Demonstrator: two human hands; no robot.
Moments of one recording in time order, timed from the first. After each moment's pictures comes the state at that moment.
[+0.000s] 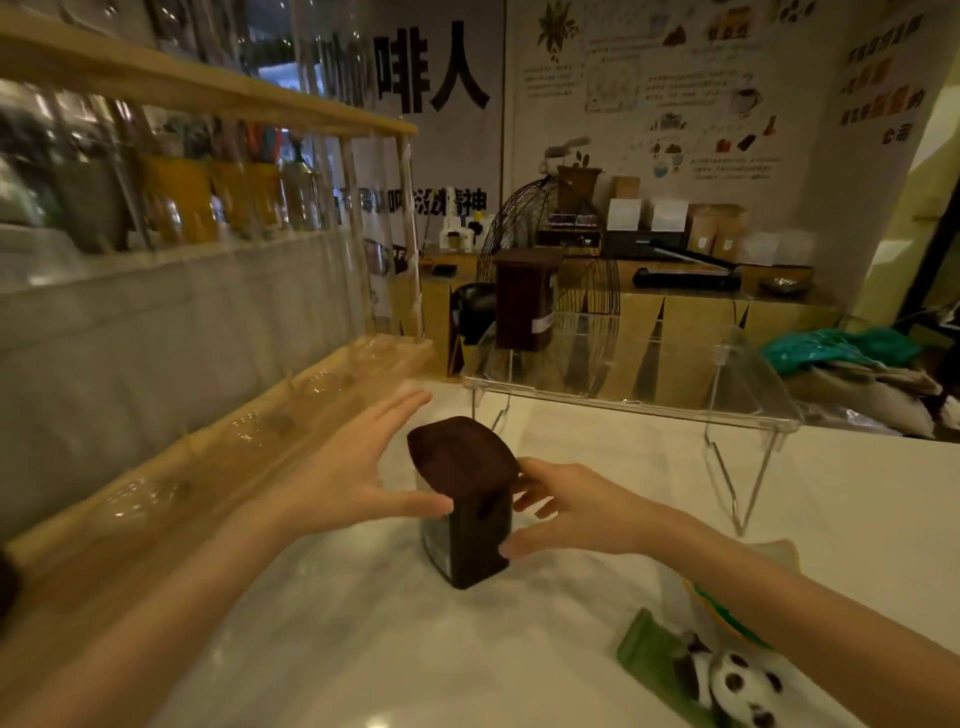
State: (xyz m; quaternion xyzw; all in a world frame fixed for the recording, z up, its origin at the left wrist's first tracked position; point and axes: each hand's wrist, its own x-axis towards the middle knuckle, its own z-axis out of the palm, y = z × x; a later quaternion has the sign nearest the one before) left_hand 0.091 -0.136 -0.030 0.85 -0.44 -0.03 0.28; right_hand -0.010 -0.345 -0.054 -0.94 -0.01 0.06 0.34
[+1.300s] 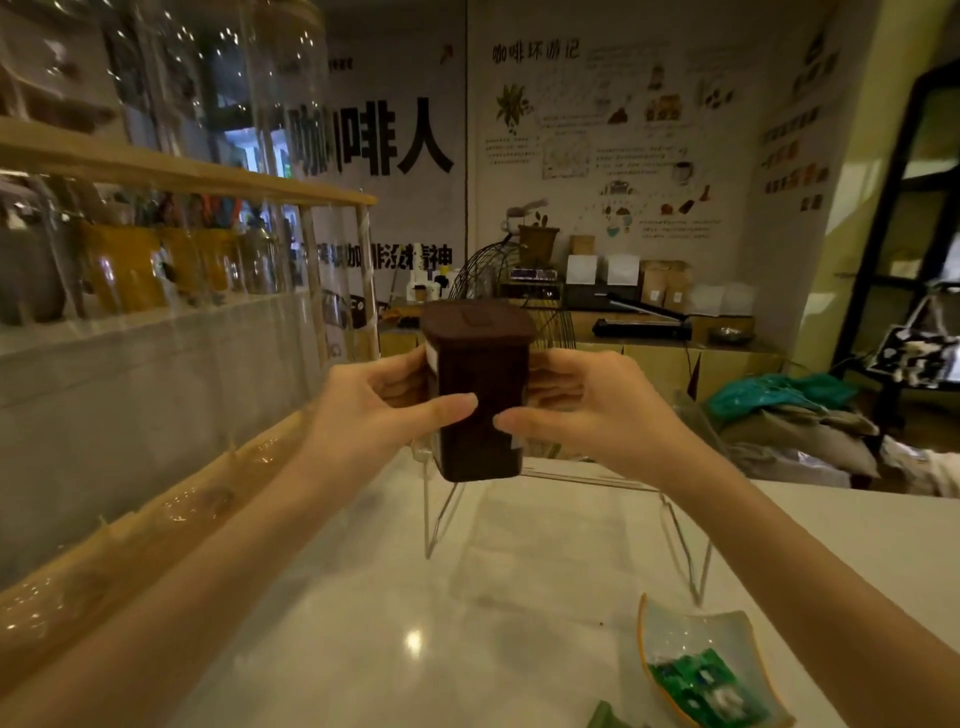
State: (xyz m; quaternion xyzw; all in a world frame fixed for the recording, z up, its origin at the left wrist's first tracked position) left_hand 0.063 -0.203 0.052 0.65 -0.39 -0.03 0.65; right_hand -0.039 -0.362 0.070 -0.90 -0.01 -0.25 0.36
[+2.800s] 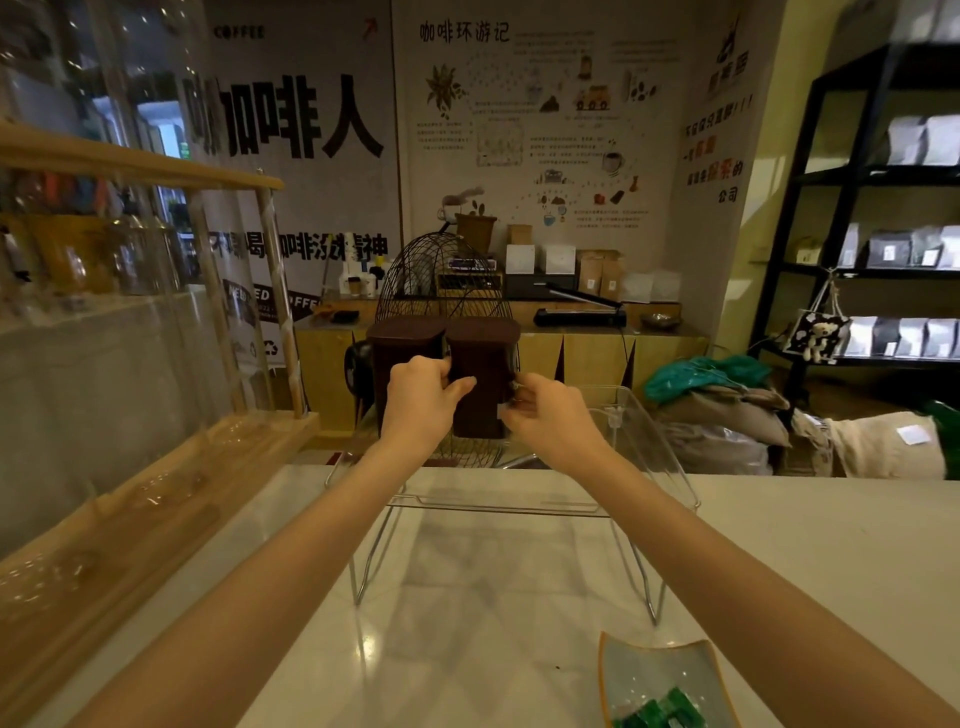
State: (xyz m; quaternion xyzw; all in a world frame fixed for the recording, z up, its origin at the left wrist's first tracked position) left_hand 0.140 -0.356 0.027 0.78 -0.36 0.09 0.50; right_hand 0.049 -0.462 0.013 -0.88 0.18 -0.29 0.31
